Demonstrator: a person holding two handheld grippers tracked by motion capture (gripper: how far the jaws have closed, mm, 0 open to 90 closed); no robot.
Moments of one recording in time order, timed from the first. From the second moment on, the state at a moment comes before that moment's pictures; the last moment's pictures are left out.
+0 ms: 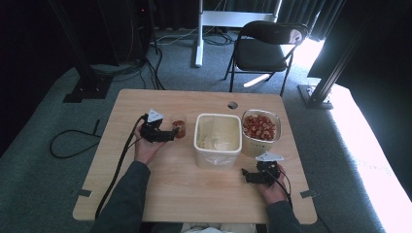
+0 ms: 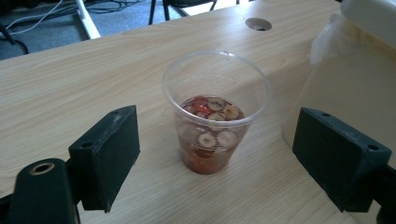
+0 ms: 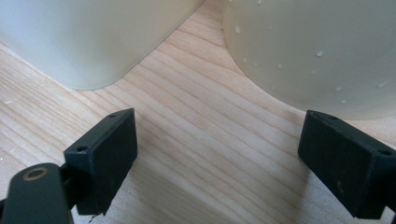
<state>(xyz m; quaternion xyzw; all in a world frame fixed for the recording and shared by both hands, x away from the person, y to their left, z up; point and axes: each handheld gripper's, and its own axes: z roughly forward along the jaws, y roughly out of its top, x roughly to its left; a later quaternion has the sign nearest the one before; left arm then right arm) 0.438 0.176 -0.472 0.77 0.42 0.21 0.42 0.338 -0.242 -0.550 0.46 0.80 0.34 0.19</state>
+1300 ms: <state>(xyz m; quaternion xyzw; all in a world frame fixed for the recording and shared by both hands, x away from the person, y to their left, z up) 0.466 0.161 -0.513 0.76 0.40 0.22 0.47 0.338 -0.242 -0.550 0.46 0.80 0.34 0.19</state>
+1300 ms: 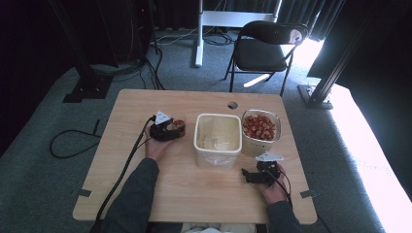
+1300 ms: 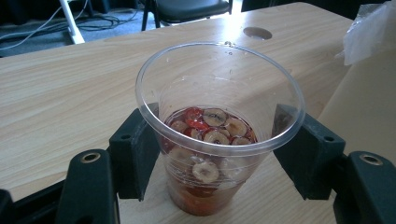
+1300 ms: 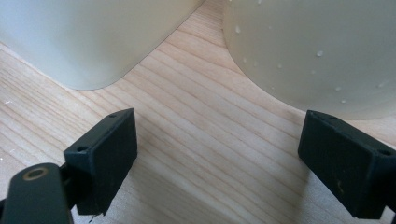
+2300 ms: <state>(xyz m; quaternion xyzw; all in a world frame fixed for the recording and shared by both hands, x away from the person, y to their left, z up) 0.399 0.161 -0.509 0.79 0.35 0.19 0.46 0.335 -0.243 -0.549 0.45 0.80 0.35 0.19</state>
